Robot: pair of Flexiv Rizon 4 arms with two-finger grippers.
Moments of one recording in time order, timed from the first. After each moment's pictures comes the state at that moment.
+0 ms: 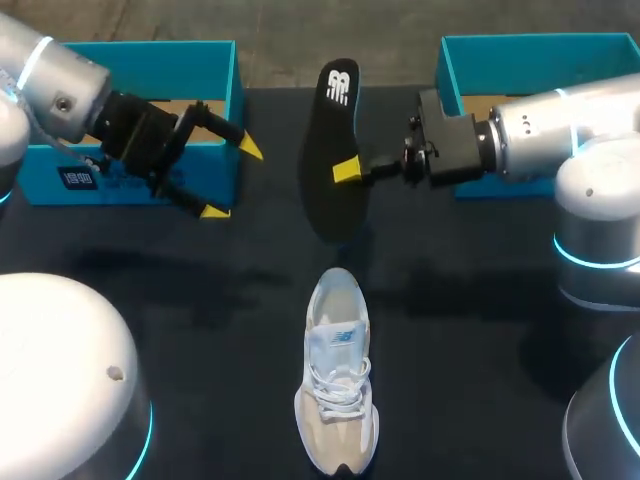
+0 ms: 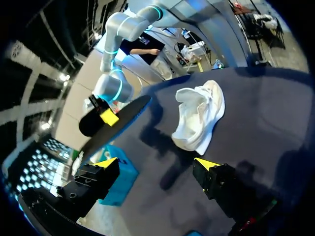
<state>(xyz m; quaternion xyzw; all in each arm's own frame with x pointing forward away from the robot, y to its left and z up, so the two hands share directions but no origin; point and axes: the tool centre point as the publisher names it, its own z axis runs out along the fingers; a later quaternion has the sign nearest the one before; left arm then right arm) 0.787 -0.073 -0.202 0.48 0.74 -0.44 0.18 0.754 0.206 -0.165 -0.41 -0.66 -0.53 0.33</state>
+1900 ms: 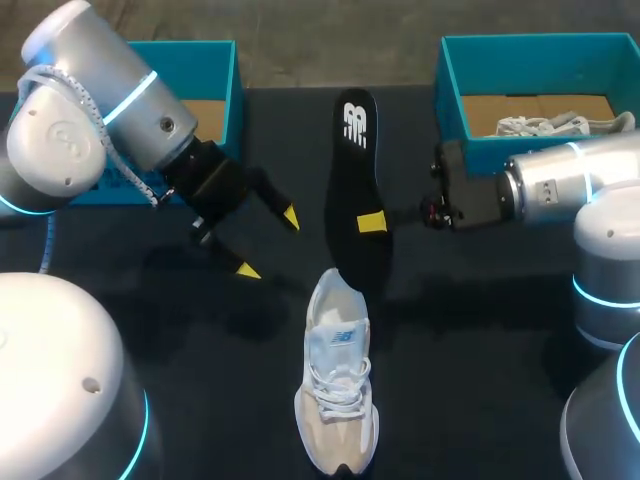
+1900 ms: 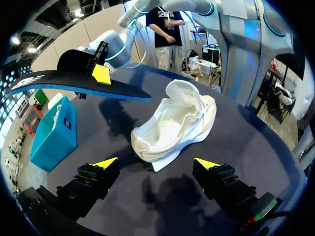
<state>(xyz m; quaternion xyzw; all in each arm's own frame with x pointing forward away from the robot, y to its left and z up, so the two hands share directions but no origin) 0.740 -0.105 -0.290 0.32 0.88 -0.36 -0.03 0.729 0.175 -0.228 -0.26 -0.72 -0.59 0.25</state>
